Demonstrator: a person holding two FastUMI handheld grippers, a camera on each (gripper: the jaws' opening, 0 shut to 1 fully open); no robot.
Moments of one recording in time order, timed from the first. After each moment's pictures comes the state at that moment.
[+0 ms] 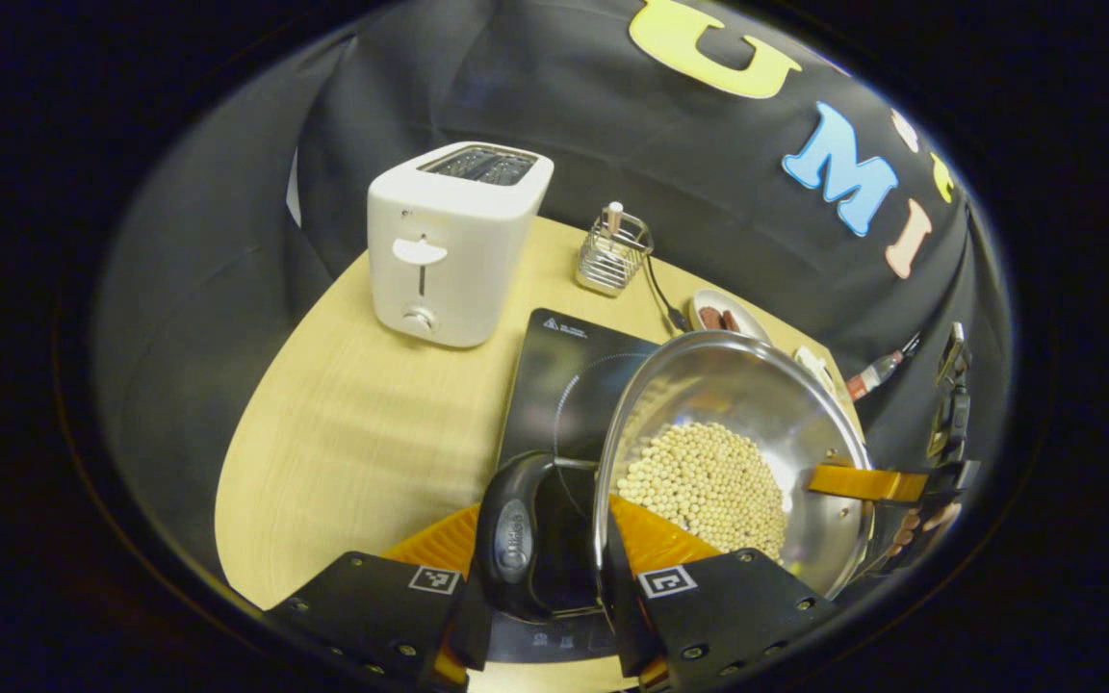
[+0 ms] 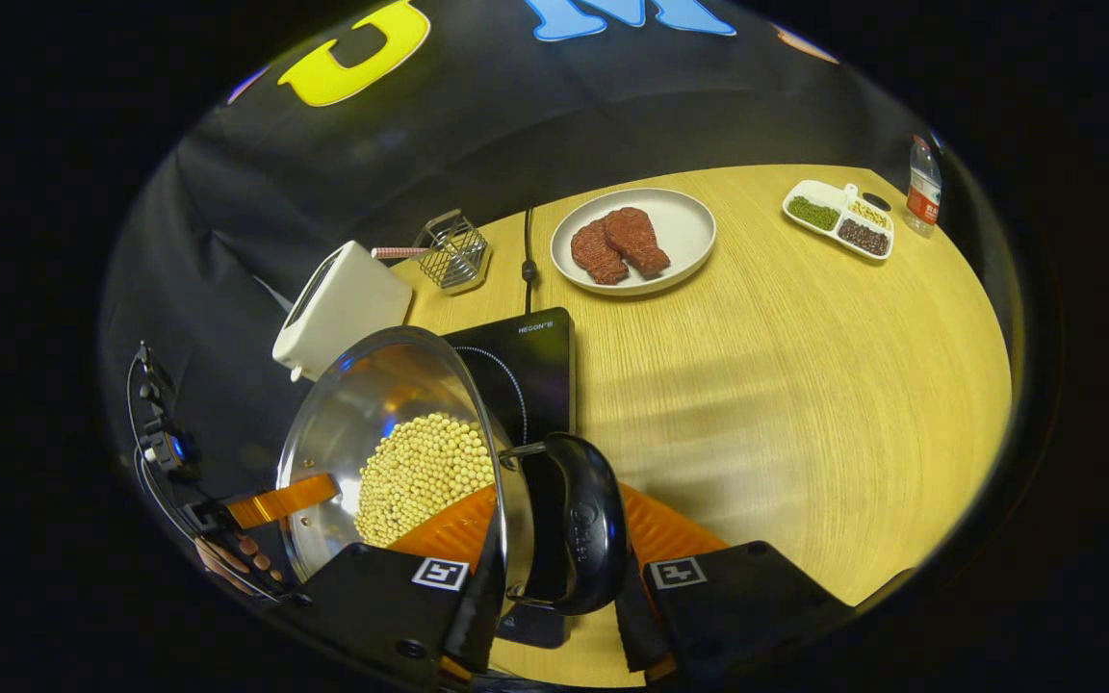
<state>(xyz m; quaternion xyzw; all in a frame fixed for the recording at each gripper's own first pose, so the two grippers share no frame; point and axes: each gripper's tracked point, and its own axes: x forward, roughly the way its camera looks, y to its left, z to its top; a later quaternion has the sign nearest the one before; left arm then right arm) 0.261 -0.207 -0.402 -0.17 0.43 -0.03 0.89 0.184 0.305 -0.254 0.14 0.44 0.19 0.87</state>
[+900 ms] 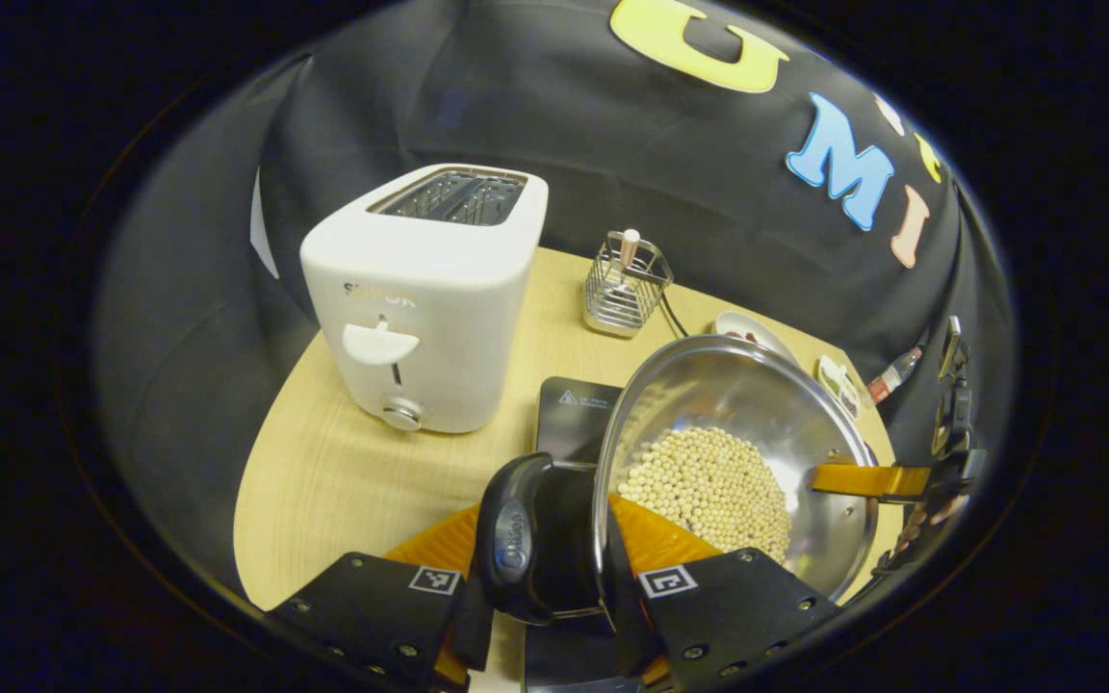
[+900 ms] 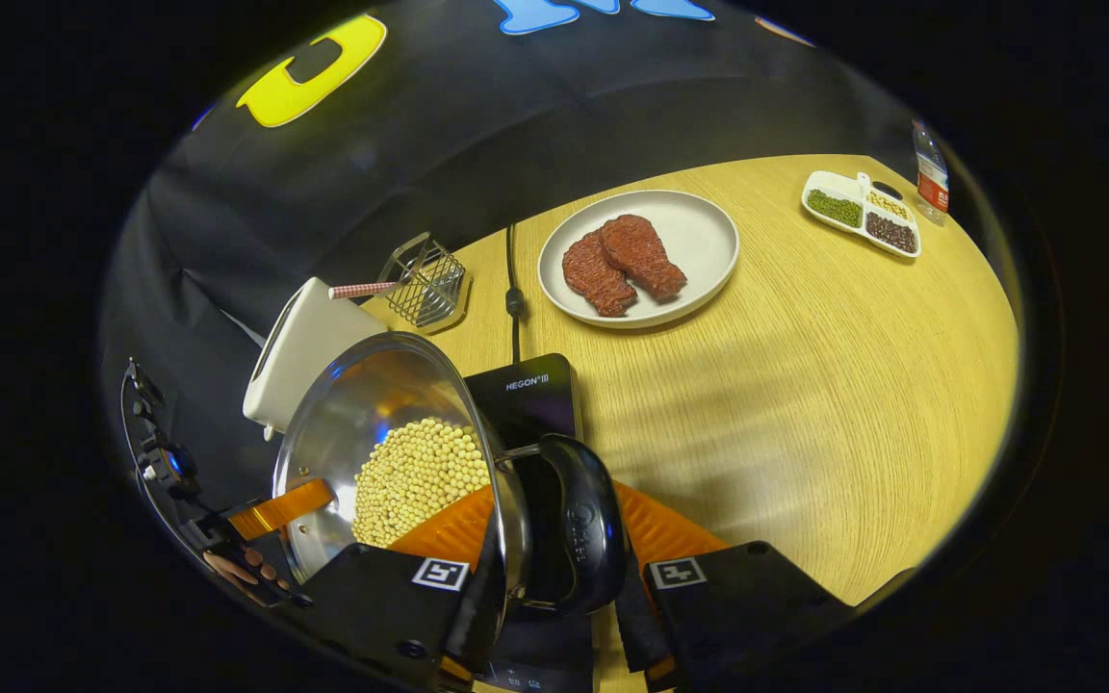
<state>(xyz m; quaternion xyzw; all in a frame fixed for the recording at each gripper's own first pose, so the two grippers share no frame) 0.268 -0.200 -0.403 -0.14 0.40 -0.04 0.90 0.241 0.334 -0.270 0.17 0.42 0.17 0.88</state>
